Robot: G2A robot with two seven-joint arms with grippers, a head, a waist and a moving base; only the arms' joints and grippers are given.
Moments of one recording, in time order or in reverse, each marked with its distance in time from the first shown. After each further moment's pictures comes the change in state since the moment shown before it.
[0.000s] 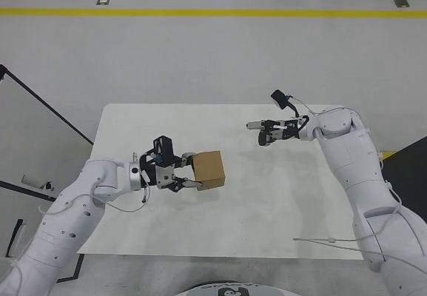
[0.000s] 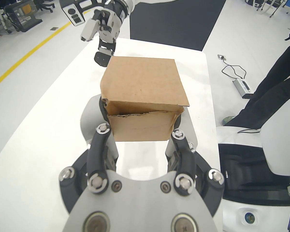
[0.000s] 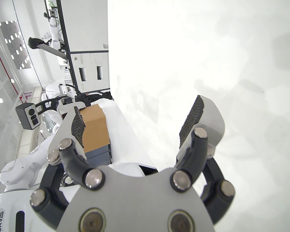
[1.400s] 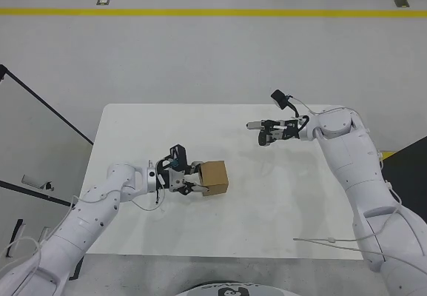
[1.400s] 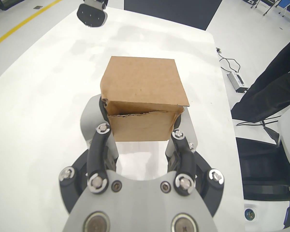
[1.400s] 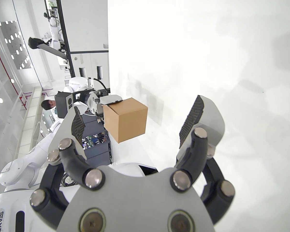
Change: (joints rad) left arm -0.161 -0.079 0.247 0.346 0.204 0.045 0.247; right arm 0.000 0.000 0.000 0.000 0.000 0.000 0.000
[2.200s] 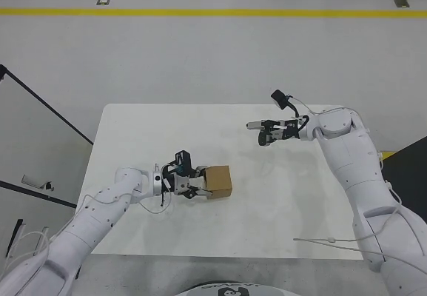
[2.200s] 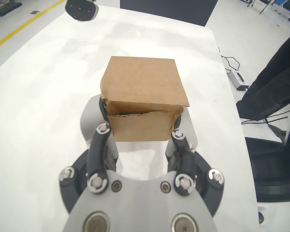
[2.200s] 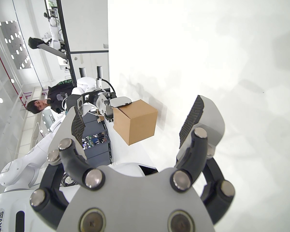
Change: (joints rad) left arm -0.045 -0.037 0.093 0.116 0.191 0.018 0.273; right arm 0.000 0.000 0.000 0.000 0.000 0.000 0.000
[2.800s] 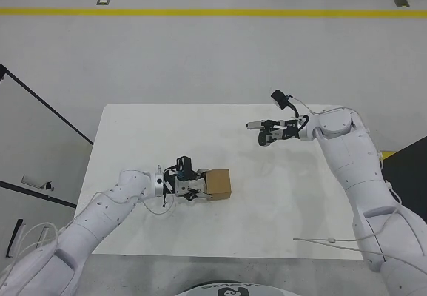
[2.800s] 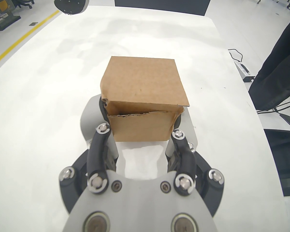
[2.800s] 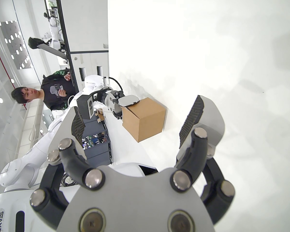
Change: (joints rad) left arm -0.087 -0.053 0.122 0.198 0.182 0.056 0.280; right arm 0.000 0.000 0.000 0.000 0.000 0.000 0.000
